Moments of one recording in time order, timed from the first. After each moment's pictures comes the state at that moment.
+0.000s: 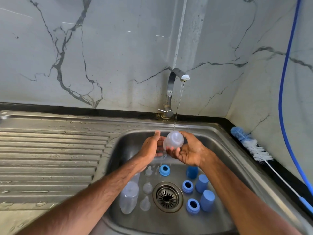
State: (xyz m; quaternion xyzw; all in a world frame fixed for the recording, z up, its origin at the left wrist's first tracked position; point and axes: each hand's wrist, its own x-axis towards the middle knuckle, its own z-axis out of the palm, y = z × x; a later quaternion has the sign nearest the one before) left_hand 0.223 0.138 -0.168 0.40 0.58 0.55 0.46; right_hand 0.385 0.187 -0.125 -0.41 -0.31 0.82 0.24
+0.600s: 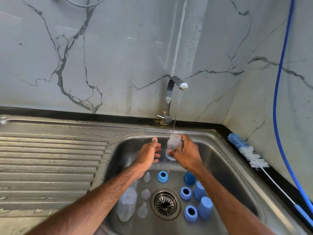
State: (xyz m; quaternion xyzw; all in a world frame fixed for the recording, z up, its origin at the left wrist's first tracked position) left_hand 0.220 0.139 -0.174 0.38 0.59 0.56 0.45; right_hand 0.379 0.179 -0.143 -0.49 -0.75 0.27 0.35
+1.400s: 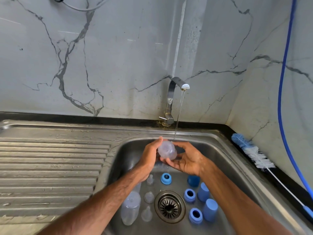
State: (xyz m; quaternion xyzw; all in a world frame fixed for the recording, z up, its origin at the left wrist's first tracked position) left_hand 0.225 0.132 -0.166 0.39 0.50 0.62 0.46; right_hand 0.373 0.183 -0.131 -0.40 -0.32 0.82 0.26
